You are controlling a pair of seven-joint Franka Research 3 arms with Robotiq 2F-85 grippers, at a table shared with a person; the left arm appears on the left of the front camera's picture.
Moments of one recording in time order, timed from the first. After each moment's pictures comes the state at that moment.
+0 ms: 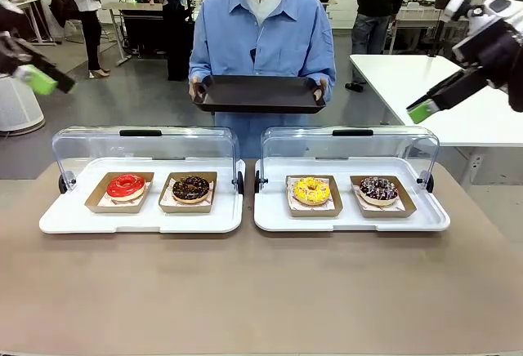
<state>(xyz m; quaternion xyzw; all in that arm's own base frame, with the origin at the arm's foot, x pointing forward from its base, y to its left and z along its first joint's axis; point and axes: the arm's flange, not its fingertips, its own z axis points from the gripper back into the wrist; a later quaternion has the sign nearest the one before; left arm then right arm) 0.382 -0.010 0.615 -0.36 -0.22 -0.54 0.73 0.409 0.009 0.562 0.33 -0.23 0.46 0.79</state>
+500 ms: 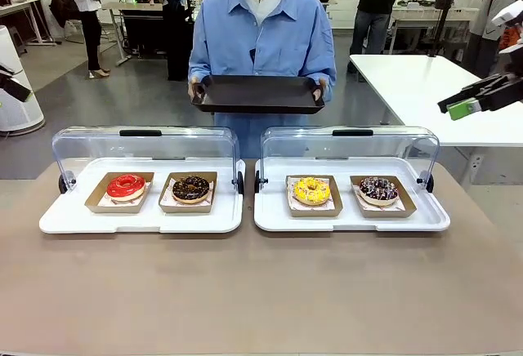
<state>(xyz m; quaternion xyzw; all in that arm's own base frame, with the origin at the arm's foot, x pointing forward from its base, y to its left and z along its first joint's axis) 0.402 0.078 0.579 -0.32 -0.27 -0.58 0.70 0.421 -0.069 0.538 0.37 -0.32 0.46 0.74</state>
